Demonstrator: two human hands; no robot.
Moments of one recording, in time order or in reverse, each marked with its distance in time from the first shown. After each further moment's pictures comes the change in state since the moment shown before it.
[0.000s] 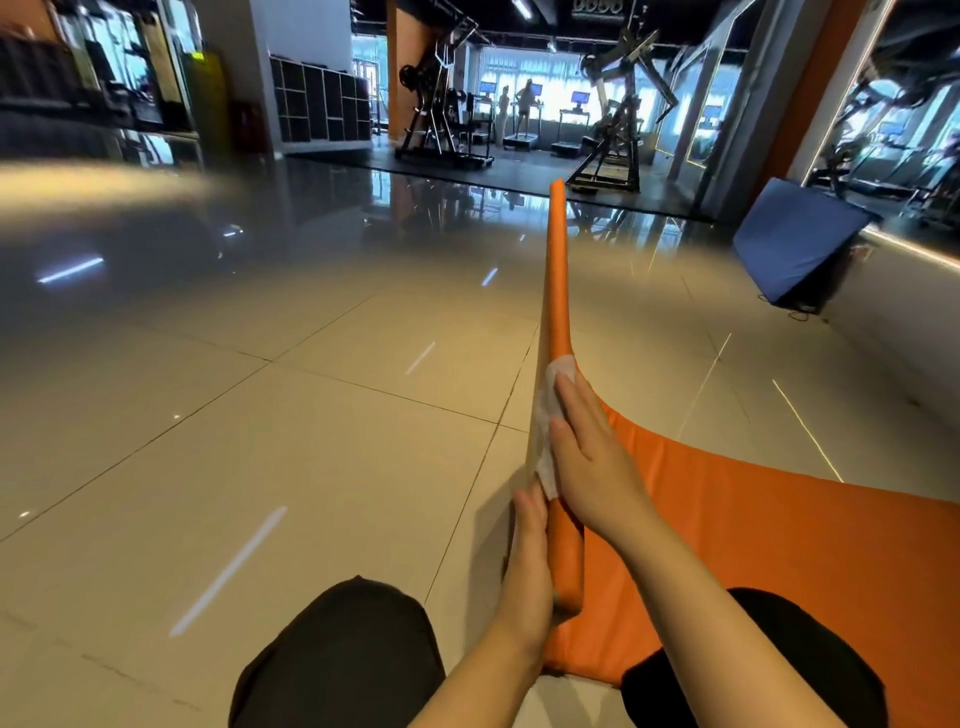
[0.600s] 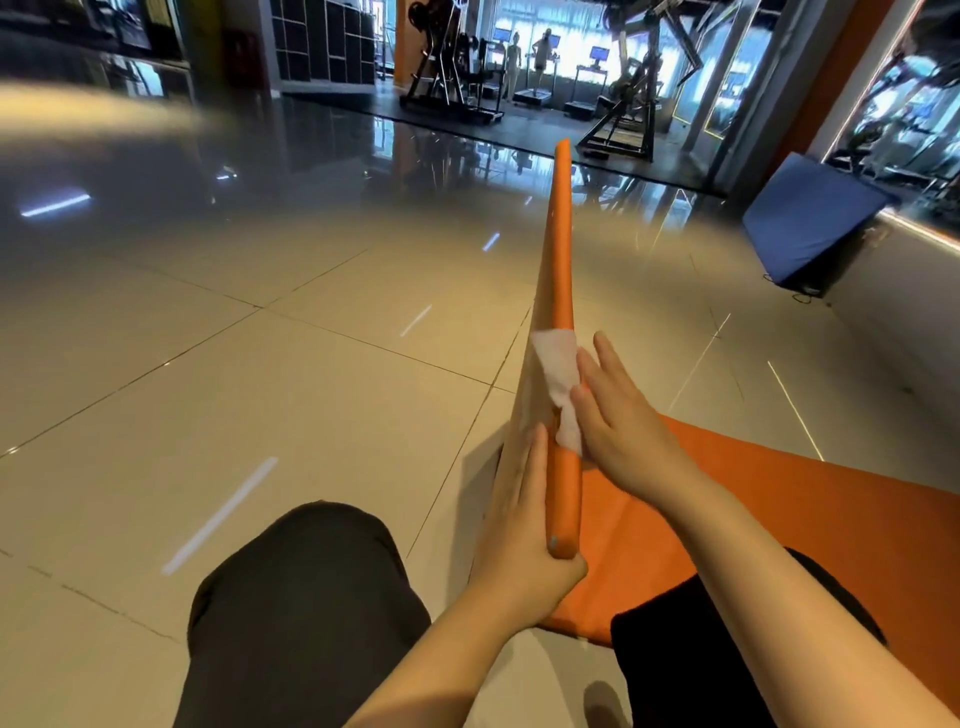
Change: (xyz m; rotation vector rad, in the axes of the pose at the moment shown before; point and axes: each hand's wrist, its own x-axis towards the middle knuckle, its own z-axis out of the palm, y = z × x) left_hand 0.009 -0.044 -0.022 0.690 0.012 0.172; right_hand -0.027 0.062 -0.033 -0.245 -0.258 0.169
